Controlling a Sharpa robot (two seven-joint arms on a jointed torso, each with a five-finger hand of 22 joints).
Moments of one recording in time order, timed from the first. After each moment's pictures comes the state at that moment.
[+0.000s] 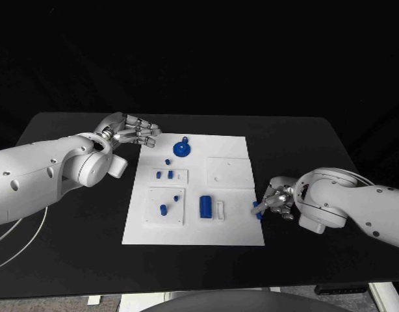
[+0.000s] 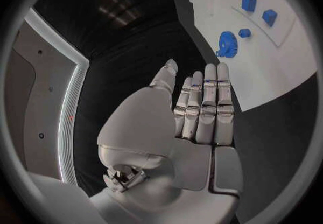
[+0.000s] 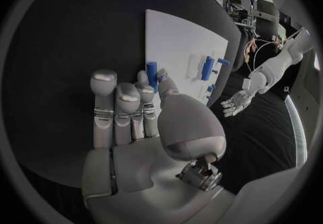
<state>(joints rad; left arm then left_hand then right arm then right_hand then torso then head) 1.32 -0.70 -0.19 1.22 -0.32 -0.26 0.20 1.40 0.00 -0.03 0.02 0.18 1.04 0.14 0.07 0.06 1.18 0.11 0.07 0.06 1.27 0.08 0.07 0.11 0.07 1.14 0.06 0.07 0.42 0.86 -1.01 0.20 1.68 -1.13 0.02 -0.70 1.20 0.06 0.09 -0.14 0.07 1.21 0.05 0.07 0.08 1.34 -0.04 0.91 1.14 1.44 -0.10 1.06 0.98 0.07 1.47 -0.12 0.65 1.31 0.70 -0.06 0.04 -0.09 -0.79</state>
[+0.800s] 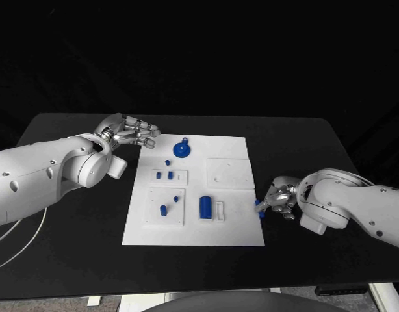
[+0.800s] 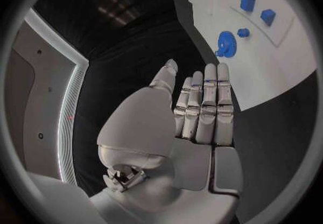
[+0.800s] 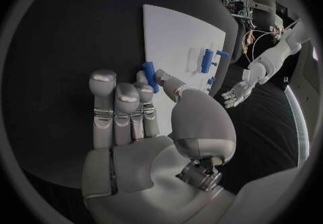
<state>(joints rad) 1.32 -0.71 -0.19 1.22 -0.32 -0.26 0.19 1.40 0.00 -0.03 0.02 0.18 1.04 0.14 0.07 0.06 1.18 0.11 0.07 0.06 1.27 0.08 0.07 0.11 0.07 1.14 0.06 0.07 0.42 0.85 -1.02 0.22 1.67 -1.07 -0.02 -0.68 1.05 -0.04 0.55 -0.13 0.13 1.24 0.05 0.06 0.07 1.34 -0.04 0.91 1.14 1.44 -0.10 1.06 0.99 0.07 1.47 -0.12 0.66 1.31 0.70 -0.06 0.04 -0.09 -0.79</state>
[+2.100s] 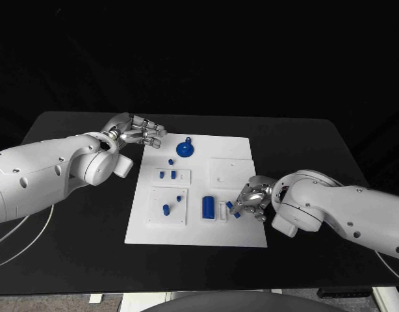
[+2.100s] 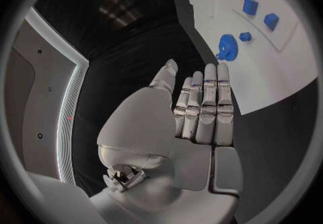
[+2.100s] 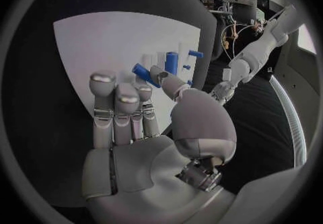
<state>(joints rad) 1.32 -0.70 -0.20 1.22 -0.32 -0.25 0.19 1.40 0.00 -0.03 0.02 0.18 1.04 0.14 0.07 0.06 1.18 0.11 0.07 0.06 1.27 0.08 0.07 0.11 0.07 1.14 0.06 0.07 0.41 0.87 -0.89 0.21 1.71 -1.00 -0.10 -0.67 1.04 -0.04 0.63 -0.26 0.21 1.25 0.05 0.06 0.07 1.33 -0.04 0.91 1.13 1.44 -0.10 1.06 1.00 0.07 1.47 -0.12 0.67 1.31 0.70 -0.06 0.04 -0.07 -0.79</state>
